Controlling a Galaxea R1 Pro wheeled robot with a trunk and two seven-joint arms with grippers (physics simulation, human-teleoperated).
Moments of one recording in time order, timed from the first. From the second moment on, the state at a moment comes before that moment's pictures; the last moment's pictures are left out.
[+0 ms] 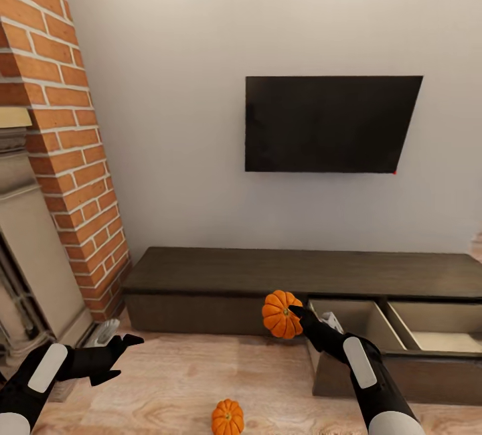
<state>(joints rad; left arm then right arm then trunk) -0.50 0.27 0.30 -0.70 0.73 1.01 -0.14 -0.48 0.08 -0.34 -0.83 -0.67 0.62 0.14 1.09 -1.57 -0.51</state>
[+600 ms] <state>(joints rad) -0.50 0.27 0.30 -0.70 0.73 1.01 -0.14 -0.48 0.08 -0.34 -0.83 -0.67 0.62 0.14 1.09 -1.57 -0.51</state>
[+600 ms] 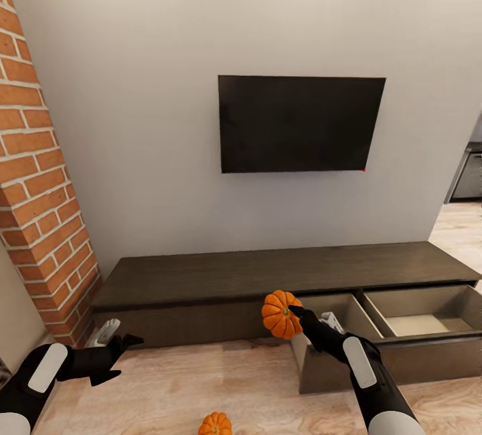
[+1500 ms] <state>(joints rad) -0.50 0.27 0.30 -0.70 0.73 1.01 -0.13 -0.48 0.09 -0.31 -0.84 -0.66 0.62 0.13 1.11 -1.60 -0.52</state>
